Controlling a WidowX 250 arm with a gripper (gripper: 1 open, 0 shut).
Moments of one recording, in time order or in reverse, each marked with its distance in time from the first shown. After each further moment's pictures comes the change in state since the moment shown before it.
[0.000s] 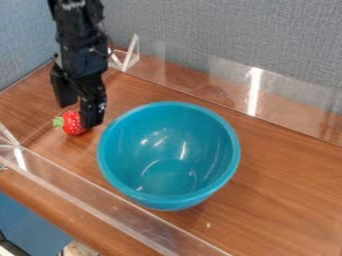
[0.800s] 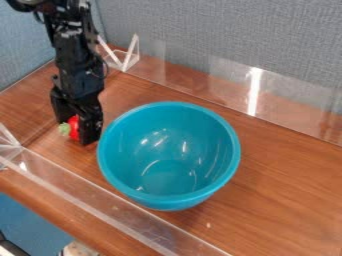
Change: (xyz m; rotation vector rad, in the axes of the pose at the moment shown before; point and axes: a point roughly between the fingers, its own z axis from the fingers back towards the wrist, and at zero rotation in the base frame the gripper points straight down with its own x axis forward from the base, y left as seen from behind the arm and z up) arm 0.001 0.005 -0.037 -0.035 0.020 0.001
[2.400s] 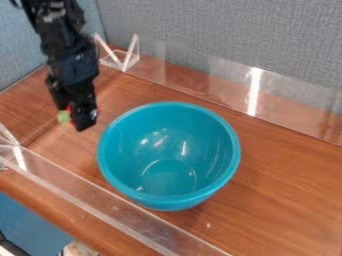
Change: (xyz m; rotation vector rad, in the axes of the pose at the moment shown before) arm -0.003 -0.017 0.048 0.030 -0.168 -0.046
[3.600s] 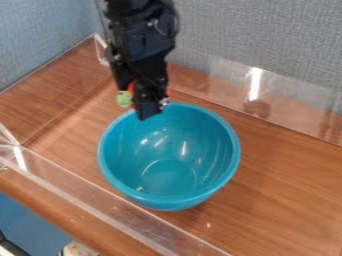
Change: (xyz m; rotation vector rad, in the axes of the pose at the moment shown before) arm 0.029 -0.104 0.072 0.037 -0.102 -0.196
